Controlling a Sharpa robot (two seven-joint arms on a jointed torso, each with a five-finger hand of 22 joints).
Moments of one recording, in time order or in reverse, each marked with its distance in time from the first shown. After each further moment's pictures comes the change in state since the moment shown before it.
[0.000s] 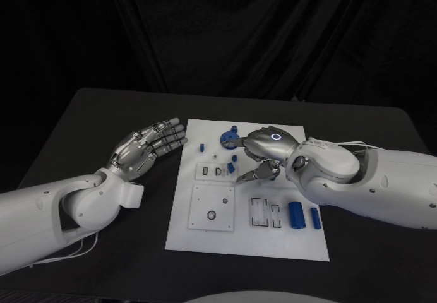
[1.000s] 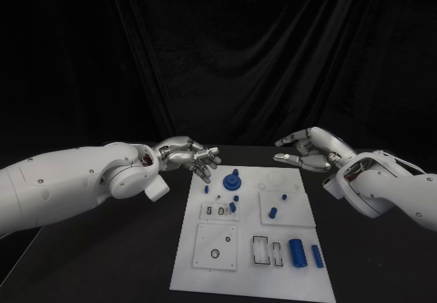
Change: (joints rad) left arm 0.257 0.185 0.001 -0.168 -0.554 -0.026 -0.597; left_hand -0.095 0.007 -0.241 0.137 -0.313 0.191 0.028 0.064 0.016 0.292 -0.075 0.204 0.003 0.443 -0.115 0.457 0.060 0.058 0.581 -0.039 0.259 0.126; right arm 0.069 -0.104 -0.008 -0.169 0.707 -0.169 0.406; right_hand -0.021 0.192 0.056 -0.008 0.029 0.348 0.100 0.053 0.008 -0.002 0.087 0.000 0.000 -0.002 0.074 0.049 0.000 0.014 -0.005 0.081 0.026 0.000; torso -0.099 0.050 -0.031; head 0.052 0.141
